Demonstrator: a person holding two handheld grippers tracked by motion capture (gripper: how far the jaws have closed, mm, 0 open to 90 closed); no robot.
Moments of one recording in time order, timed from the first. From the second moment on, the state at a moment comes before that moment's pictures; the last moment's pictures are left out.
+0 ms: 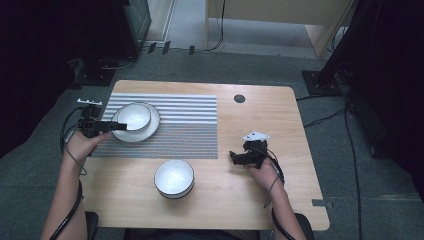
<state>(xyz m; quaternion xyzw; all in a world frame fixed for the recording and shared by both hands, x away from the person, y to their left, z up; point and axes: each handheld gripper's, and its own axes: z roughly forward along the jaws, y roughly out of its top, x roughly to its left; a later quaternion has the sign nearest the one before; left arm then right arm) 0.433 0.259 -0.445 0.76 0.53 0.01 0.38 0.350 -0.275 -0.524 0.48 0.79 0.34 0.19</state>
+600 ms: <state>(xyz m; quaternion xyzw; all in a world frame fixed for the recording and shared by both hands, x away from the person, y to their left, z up) 0.413 0.244 -0.452 0.78 0.51 0.00 0.37 0.350 -0.275 -0.524 0.48 0.79 0.34 0.19</state>
